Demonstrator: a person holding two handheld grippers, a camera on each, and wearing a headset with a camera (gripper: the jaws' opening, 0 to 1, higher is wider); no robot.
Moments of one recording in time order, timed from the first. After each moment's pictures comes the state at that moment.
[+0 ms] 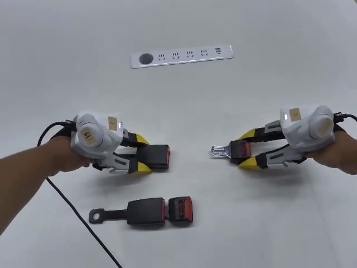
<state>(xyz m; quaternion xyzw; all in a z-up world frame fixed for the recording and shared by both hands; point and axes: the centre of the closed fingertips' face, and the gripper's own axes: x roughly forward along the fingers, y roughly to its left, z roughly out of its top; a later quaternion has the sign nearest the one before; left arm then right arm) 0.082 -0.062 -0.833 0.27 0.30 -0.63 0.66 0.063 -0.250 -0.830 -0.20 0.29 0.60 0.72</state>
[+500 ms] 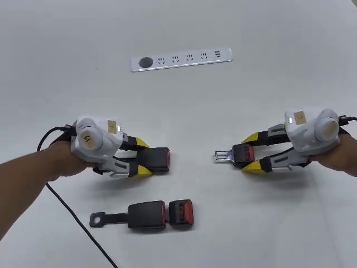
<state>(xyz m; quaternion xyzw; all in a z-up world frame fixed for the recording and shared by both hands) 0.073 -0.060 -0.833 0.26 0.30 -0.62 0.67 0.061 -0.250 -0.830 -0.19 0.28 0.60 0.72</state>
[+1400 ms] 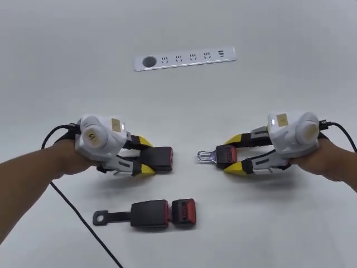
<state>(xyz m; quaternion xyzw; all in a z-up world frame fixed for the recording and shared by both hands) 0.075 -0.060 -0.832 0.26 0.31 -0.62 0.67 0.061 -0.194 -0.833 -0.16 0.26 0.61 0.73</state>
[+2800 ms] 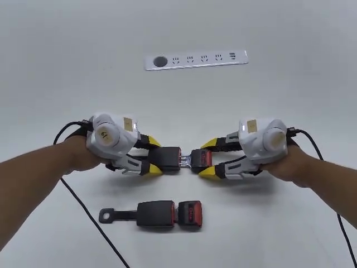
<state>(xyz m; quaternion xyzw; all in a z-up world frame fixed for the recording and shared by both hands) 0.083 -0.058 -0.837 0.26 0.31 -0.62 0.67 0.067 -0.135 -0.833 -0.16 0.24 0.63 0.72</state>
